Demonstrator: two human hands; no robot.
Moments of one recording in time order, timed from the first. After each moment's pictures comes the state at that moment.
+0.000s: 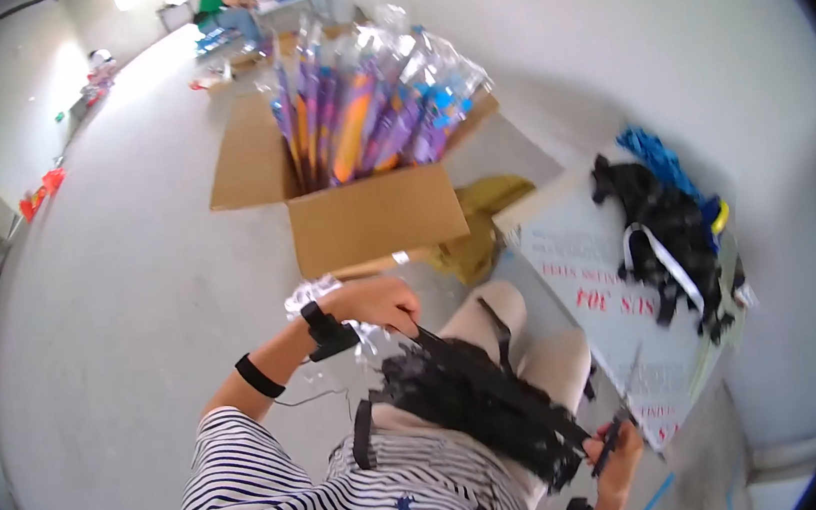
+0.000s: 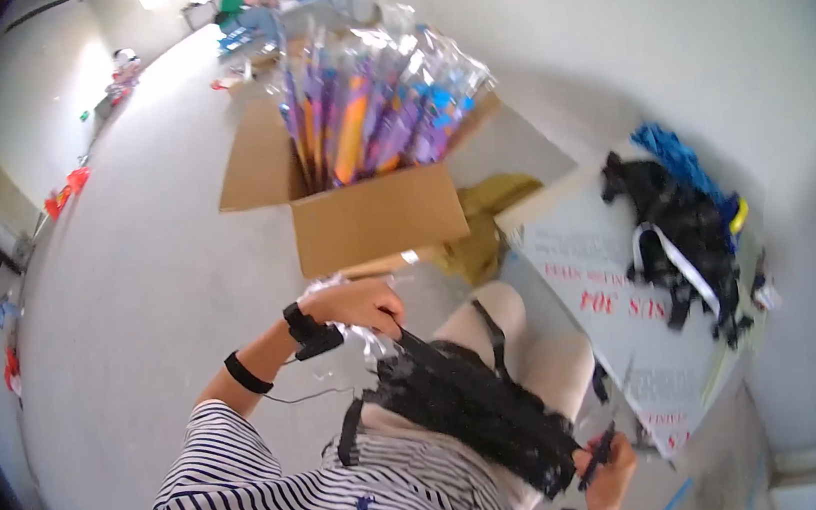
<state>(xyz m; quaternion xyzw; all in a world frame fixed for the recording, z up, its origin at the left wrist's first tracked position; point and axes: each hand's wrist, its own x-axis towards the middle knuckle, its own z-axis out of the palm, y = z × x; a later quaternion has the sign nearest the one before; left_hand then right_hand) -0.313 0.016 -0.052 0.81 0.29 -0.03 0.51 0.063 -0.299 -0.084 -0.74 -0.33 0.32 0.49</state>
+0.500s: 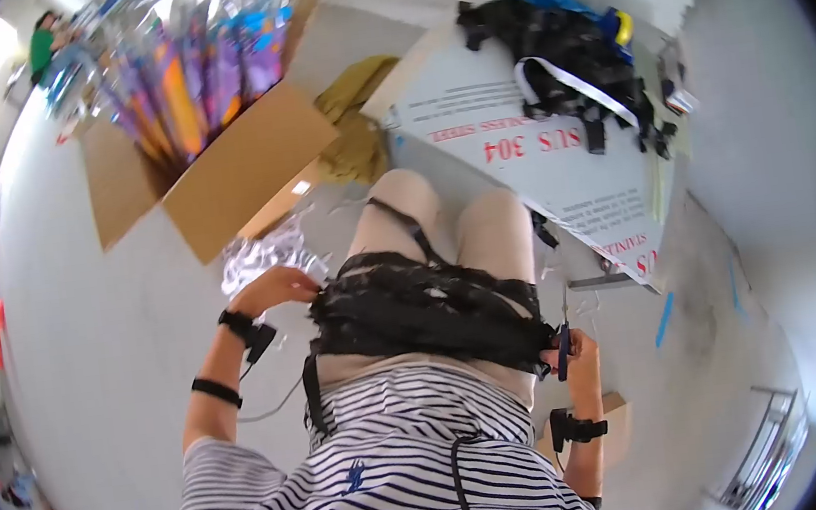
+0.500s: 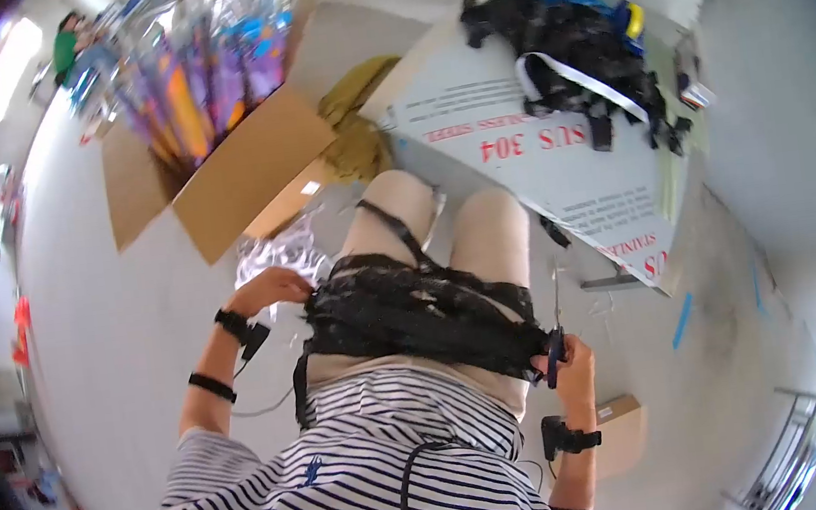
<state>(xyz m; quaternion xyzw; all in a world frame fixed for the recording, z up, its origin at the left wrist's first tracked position) -0.361 0.012 -0.188 0.73 0.36 -0.06 0.57 0.057 -0.375 -0.170 -0.79 -0.19 0.39 0.45</state>
